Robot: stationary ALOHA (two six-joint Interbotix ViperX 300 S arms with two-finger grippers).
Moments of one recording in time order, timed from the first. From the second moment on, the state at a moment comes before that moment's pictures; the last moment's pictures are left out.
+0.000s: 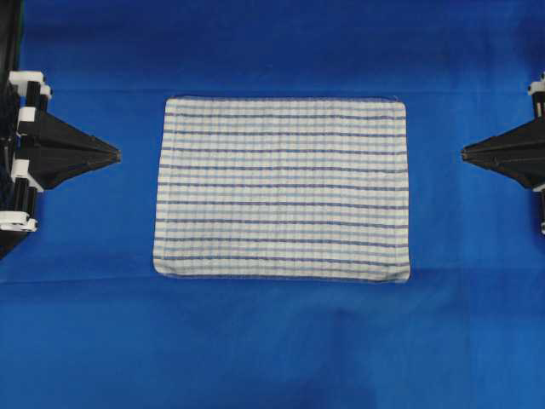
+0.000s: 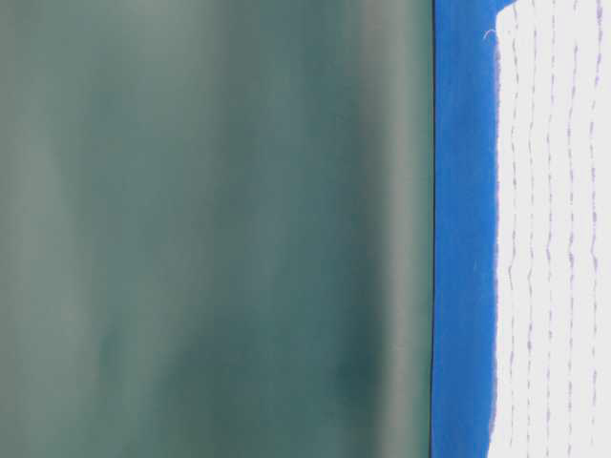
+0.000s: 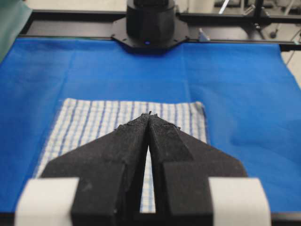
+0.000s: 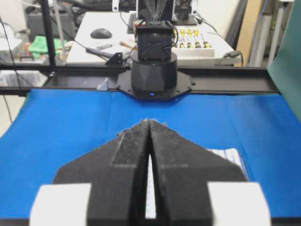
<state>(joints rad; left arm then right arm) 0.00 -0.97 1.18 0.00 -0.29 0.00 0.00 -0.97 1.18 0.00 -0.29 0.00</state>
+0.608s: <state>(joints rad) 0.21 -0.77 1.18 -0.02 -0.34 0.01 -0.27 -0.79 1.16 0.00 -0.19 0.05</state>
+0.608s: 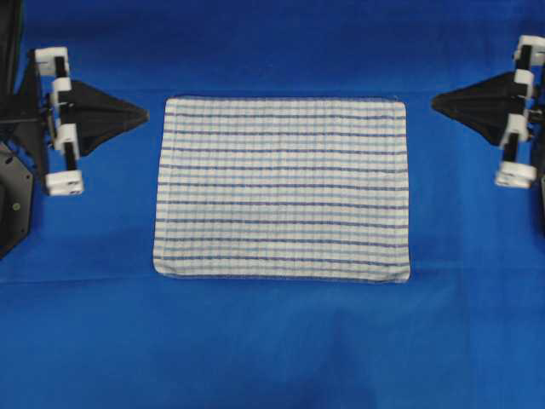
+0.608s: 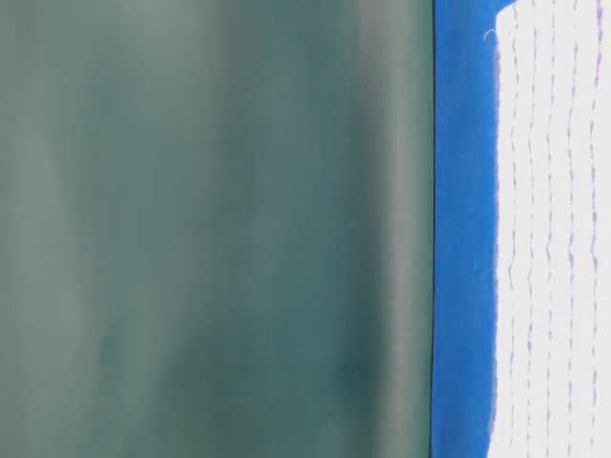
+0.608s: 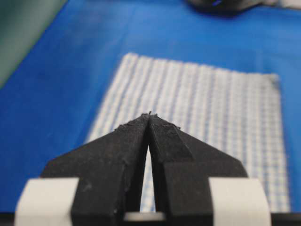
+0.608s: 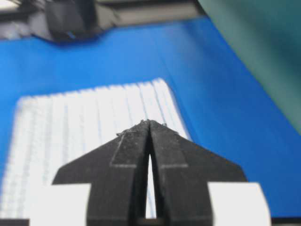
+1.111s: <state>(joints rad) 0.38 -0.46 1.22 -0.02 -0.52 0.01 -0.46 -0.39 1.13 0.00 -0.20 0.06</state>
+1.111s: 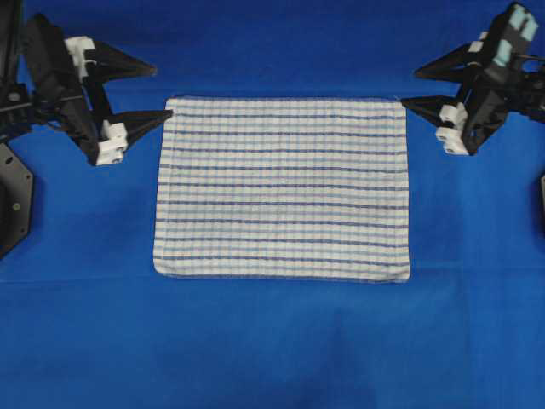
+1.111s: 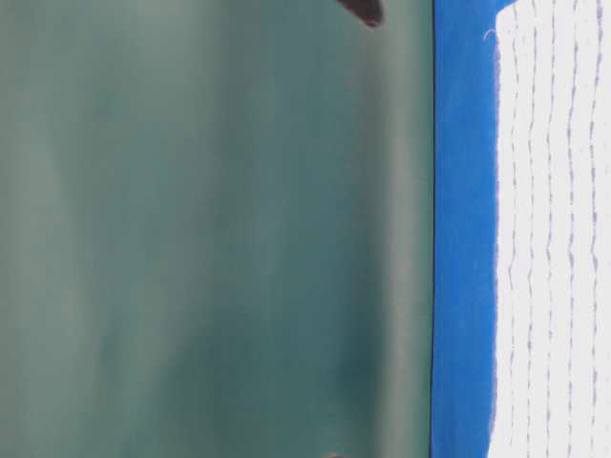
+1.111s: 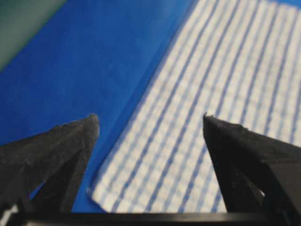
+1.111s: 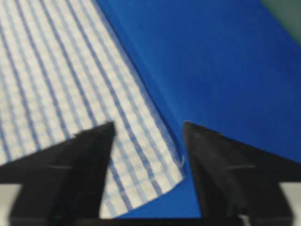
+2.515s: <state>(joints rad) 0.51 0.09 1.13 -0.02 -0.63 0.01 -0.55 0.04 1.05 0.00 -0.33 0.05</state>
